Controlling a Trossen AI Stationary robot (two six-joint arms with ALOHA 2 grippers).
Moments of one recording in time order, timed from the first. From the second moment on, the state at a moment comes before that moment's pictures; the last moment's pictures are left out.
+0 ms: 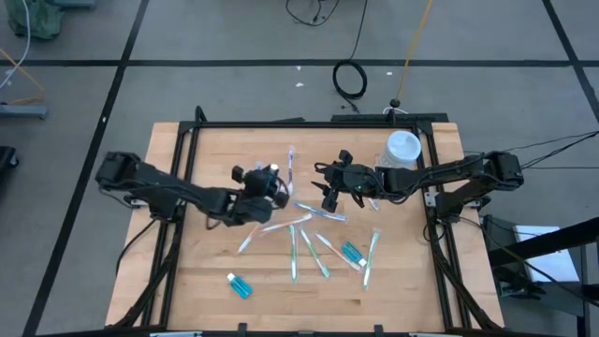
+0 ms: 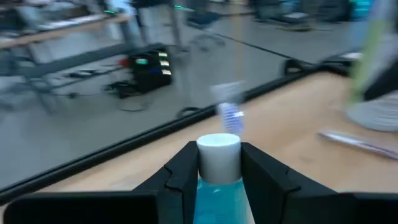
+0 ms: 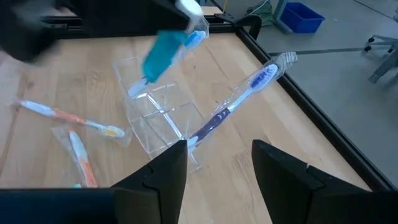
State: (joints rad) left arm -0.19 1.52 0.87 -0.03 -1.17 -0.57; right arm -0.02 1.44 0.87 0.13 0.33 0.04
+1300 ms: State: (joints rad) left arm -0.09 1.71 0.87 -0.05 -1.02 -0.73; right arm -0.02 1.44 0.87 0.13 0.33 0.04
